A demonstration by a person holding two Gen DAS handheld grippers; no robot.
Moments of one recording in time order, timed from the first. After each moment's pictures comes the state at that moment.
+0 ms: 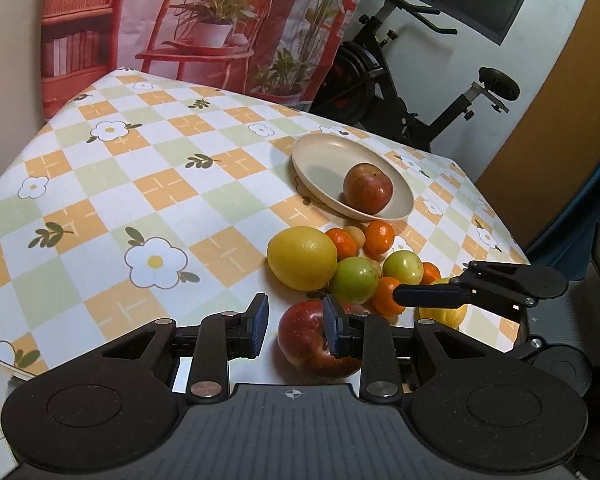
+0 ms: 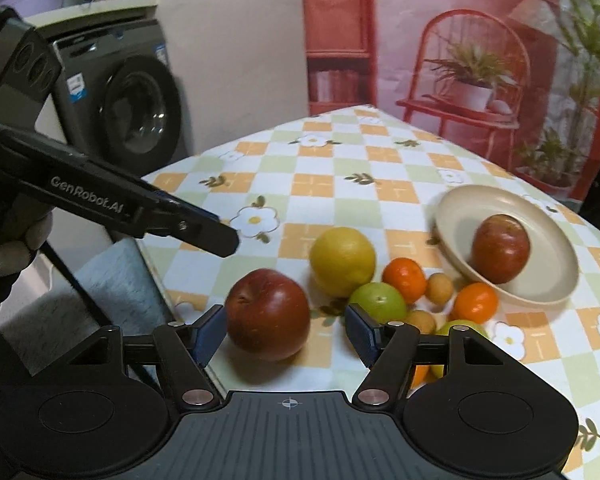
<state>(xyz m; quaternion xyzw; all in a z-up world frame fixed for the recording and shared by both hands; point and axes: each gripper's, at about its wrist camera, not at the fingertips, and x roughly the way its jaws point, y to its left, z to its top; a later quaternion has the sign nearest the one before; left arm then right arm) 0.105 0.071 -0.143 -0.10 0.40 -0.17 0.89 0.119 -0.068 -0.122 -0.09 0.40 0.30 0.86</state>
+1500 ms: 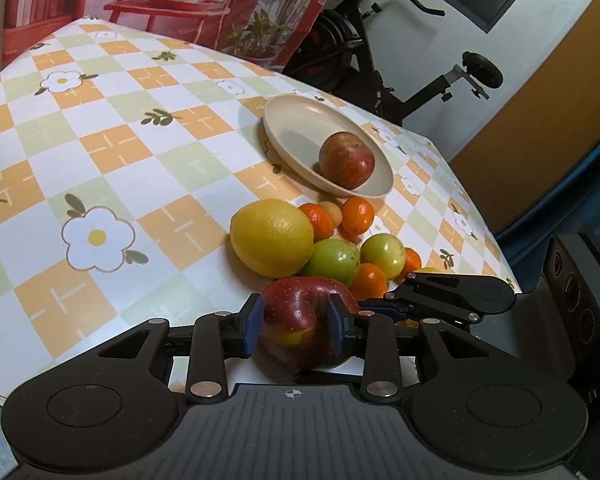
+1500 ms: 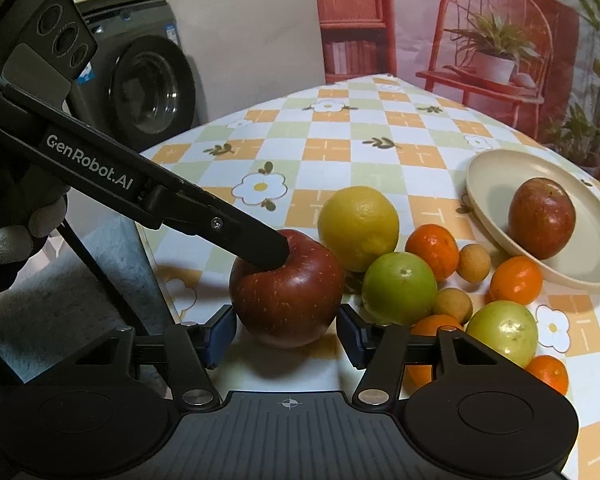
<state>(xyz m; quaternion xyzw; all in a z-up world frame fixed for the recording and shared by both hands) 0.139 0.060 -0.174 -0.14 0.44 -0.23 0.86 0.138 -0.070 -0.160 -0.08 0.42 0.32 0.84</state>
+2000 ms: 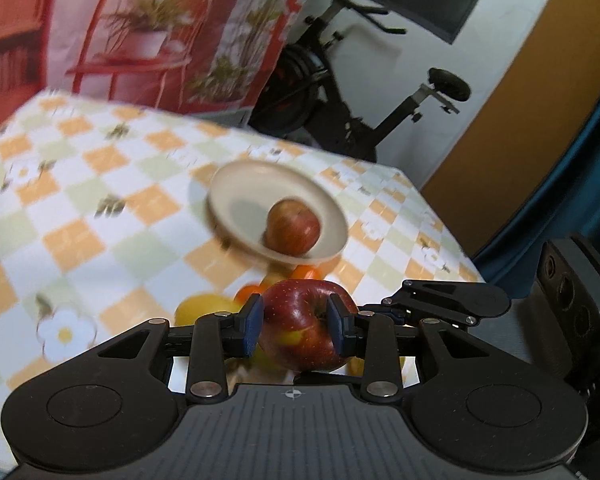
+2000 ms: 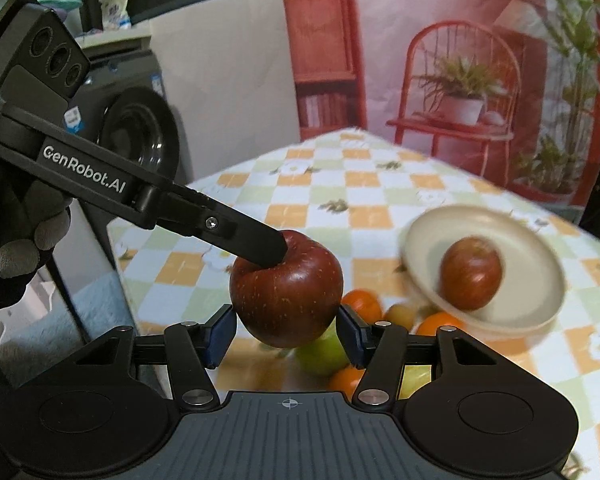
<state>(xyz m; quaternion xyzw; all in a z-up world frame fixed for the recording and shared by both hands) 0.154 0.017 -0.114 -0.10 0.38 -0.25 0.88 0.152 -0.114 -0.107 -0.06 0.37 0.30 0.88</state>
